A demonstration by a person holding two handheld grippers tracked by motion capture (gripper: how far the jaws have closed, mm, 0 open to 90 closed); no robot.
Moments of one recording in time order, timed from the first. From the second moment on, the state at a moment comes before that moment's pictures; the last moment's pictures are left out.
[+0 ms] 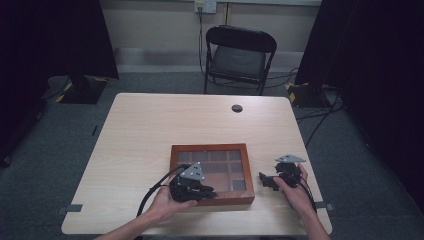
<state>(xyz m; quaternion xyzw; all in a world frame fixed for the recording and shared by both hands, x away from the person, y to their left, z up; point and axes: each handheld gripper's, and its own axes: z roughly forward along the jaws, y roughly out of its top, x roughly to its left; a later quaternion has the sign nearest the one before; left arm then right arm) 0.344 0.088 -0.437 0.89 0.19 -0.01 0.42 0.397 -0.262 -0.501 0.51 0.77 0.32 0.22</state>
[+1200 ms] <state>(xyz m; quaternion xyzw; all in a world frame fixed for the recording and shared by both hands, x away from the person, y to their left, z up) 0.355 0.101 -0.421 0.88 0.20 -0.06 0.43 0.397 -0.262 -0.501 0.51 0.77 0.32 0.22</state>
